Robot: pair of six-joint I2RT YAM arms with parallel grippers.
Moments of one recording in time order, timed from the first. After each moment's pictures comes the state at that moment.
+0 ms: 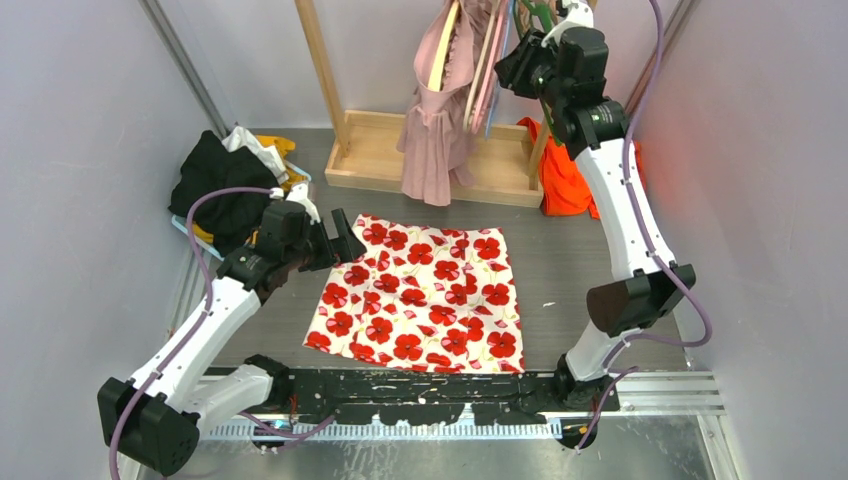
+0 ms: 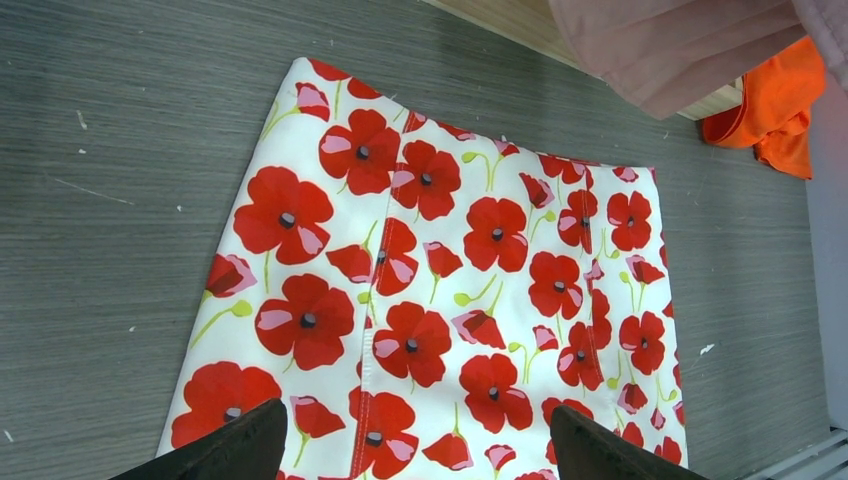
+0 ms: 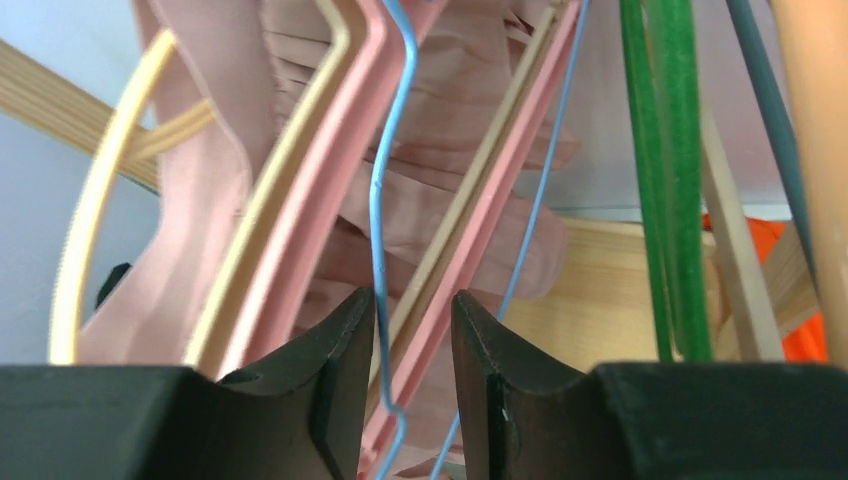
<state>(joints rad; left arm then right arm) -0.39 0.99 0.85 -0.54 0.10 -0.58 0.23 1.68 2.01 -0.45 -0.07 0.40</state>
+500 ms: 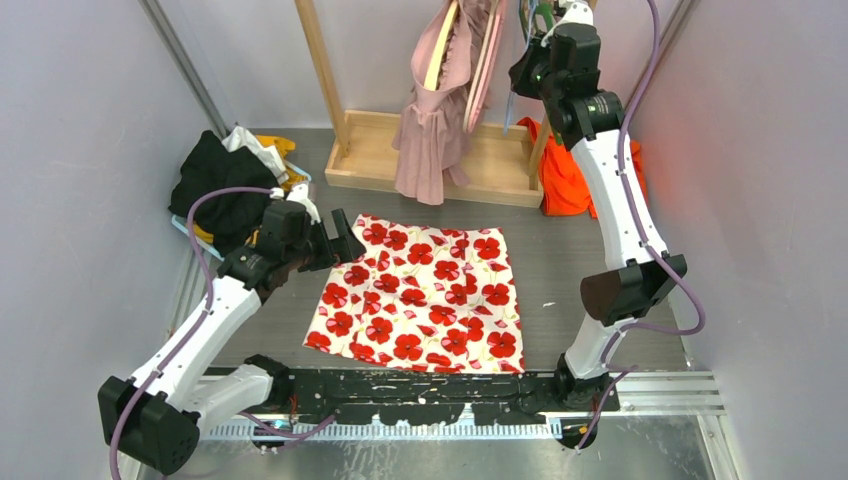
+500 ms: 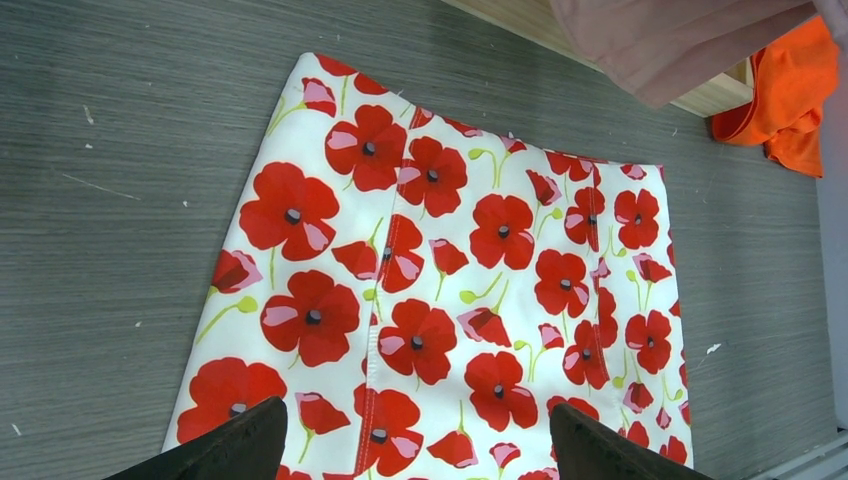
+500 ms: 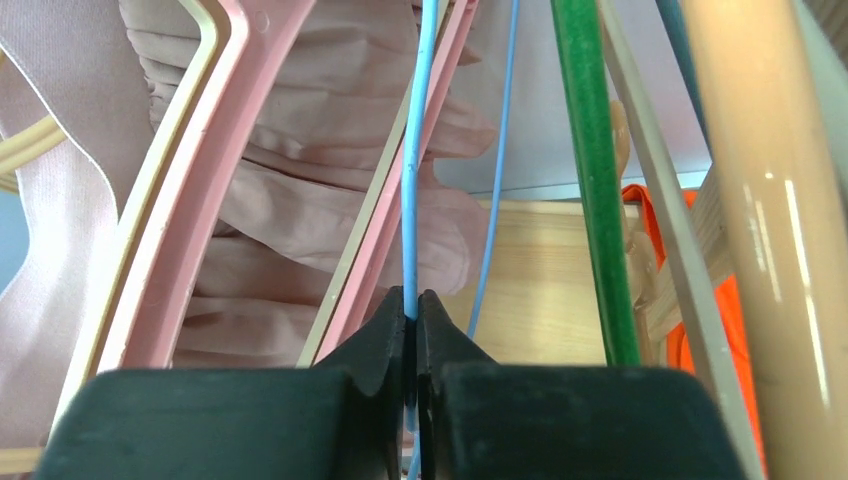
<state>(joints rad) -0.39 1.00 0.85 -0.54 0.09 -0.57 0.23 1.77 2.13 -0.59 0.06 0.37</state>
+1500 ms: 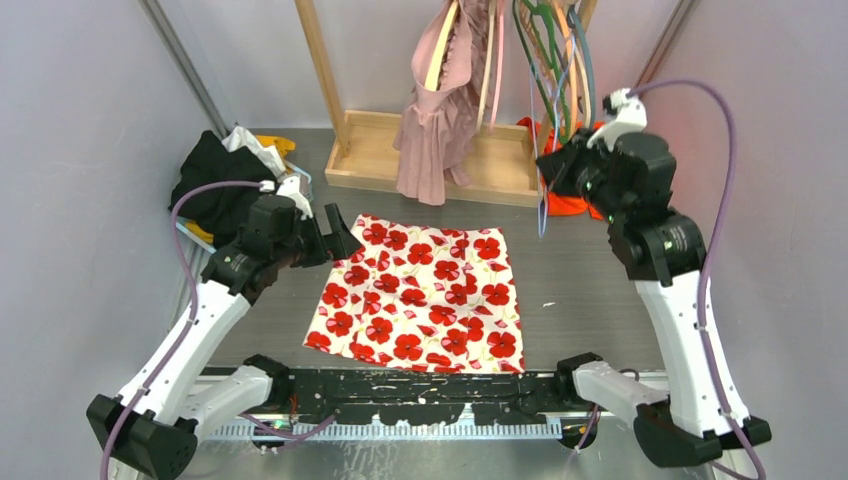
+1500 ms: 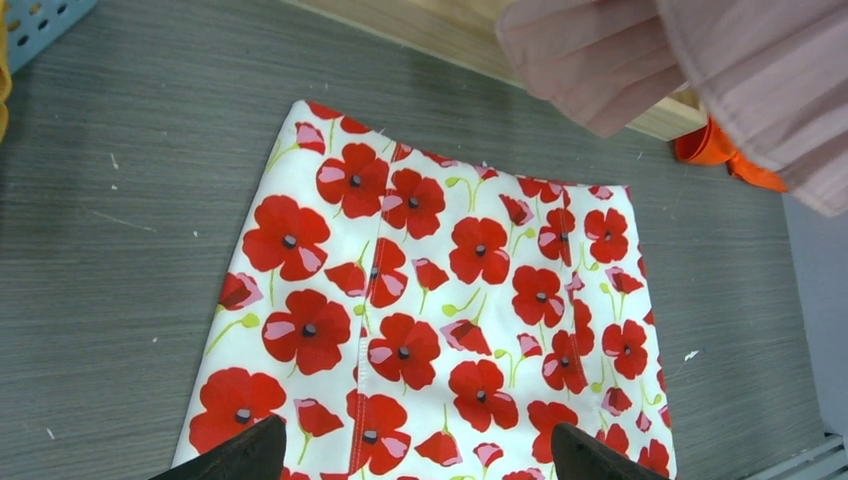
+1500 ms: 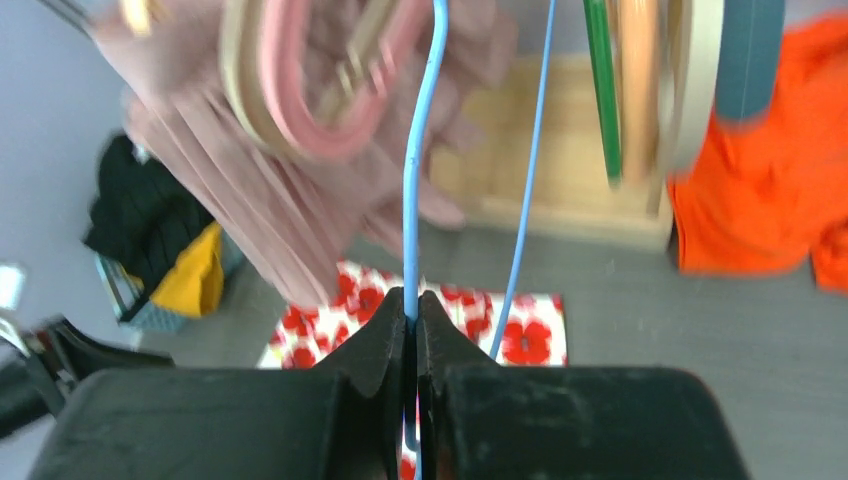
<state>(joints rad) -0.39 0.96 0.94 -0.64 0.09 -0.55 0.26 1.08 1.60 -0.71 -0.02 0.39</state>
